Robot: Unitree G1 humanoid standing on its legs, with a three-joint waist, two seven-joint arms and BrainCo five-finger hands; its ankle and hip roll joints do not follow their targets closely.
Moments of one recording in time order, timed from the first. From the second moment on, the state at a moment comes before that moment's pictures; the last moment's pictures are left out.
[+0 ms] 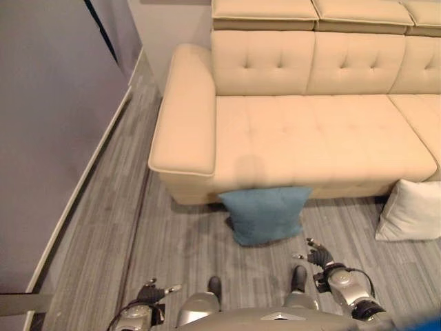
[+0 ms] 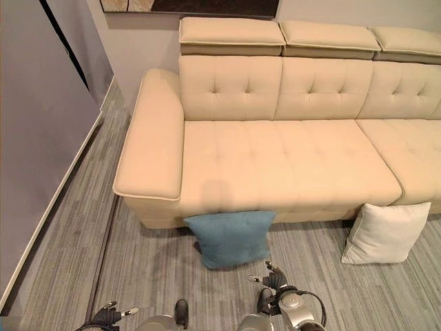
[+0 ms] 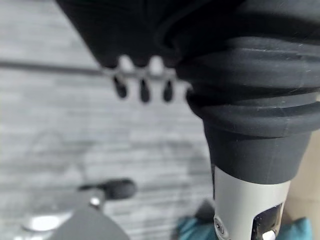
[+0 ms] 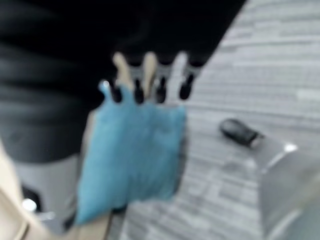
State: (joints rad) left arm 0.07 0.31 -0.08 1.16 -0.24 -0.03 0.09; right arm -0.06 -0.24 0.28 0.98 0.07 -0.06 -0.07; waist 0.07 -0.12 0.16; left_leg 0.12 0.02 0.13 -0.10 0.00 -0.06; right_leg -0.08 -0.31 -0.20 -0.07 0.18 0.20
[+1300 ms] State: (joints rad) left arm 0.01 0.30 -0.12 1.04 -0.27 -0.05 0.12; right arm -0.07 -0.29 0.27 0.95 0.12 -0.07 -0.07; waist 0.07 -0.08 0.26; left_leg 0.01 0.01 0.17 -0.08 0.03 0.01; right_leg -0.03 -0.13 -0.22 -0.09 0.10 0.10
